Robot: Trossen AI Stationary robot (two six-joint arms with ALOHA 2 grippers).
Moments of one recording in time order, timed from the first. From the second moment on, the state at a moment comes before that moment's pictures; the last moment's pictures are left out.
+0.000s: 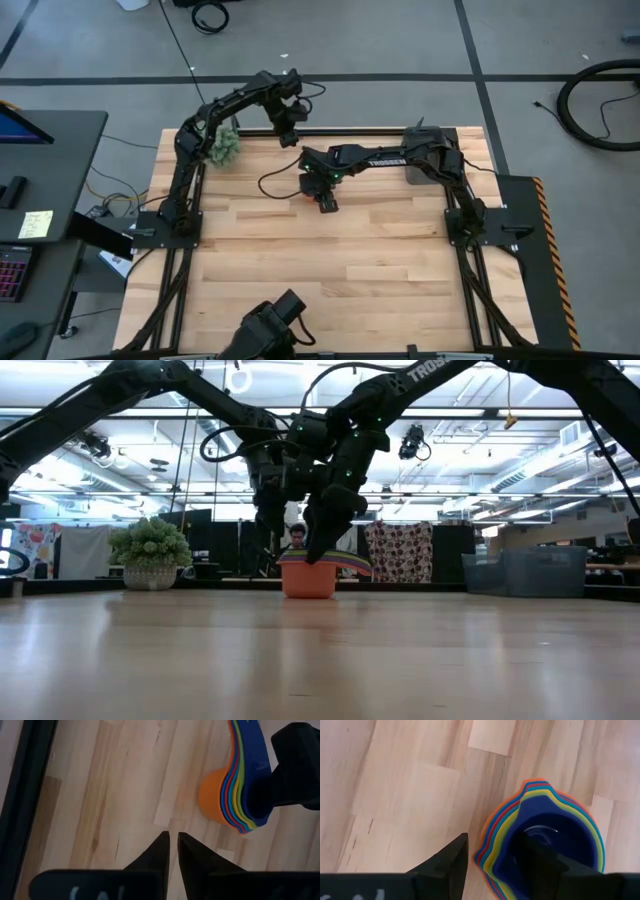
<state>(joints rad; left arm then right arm) 0.78 2.21 2.01 -1.28 0.43 0.48 -0.25 2.16 1.65 -0.70 -0.12 -0.46</state>
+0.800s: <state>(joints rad) 0.78 2.21 2.01 -1.28 0.43 0.48 -0.26 2.16 1.64 -0.68 -0.05 -0.54</state>
